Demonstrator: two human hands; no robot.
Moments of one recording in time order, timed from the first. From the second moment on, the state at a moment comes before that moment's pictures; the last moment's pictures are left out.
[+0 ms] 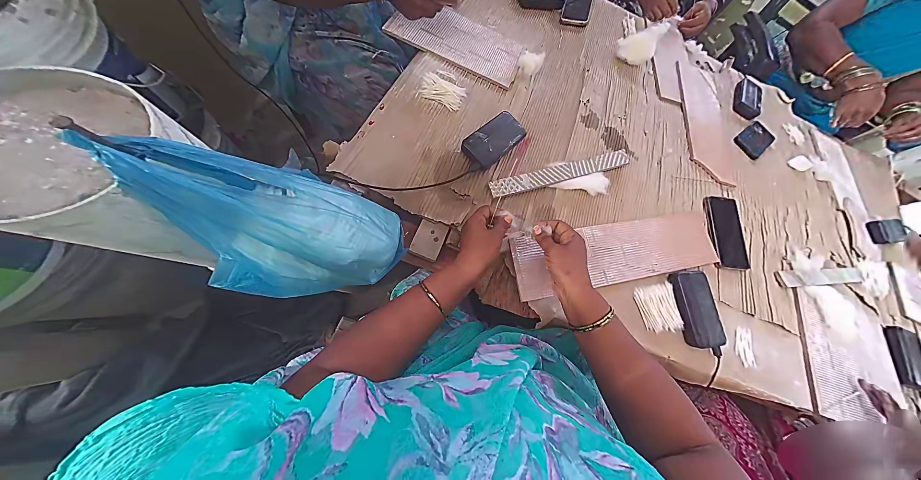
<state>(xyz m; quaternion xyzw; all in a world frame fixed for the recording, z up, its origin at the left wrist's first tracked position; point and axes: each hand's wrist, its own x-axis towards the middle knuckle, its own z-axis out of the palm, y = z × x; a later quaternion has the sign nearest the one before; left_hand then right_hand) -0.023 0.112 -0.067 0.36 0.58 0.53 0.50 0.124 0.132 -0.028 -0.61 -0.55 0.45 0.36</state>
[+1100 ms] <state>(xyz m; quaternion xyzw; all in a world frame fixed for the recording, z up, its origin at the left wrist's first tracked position) 0.005 0.045 -0.001 0.47 0.46 0.48 0.58 0.178 0.058 0.016 -0.48 -0.71 0.36 0.37</state>
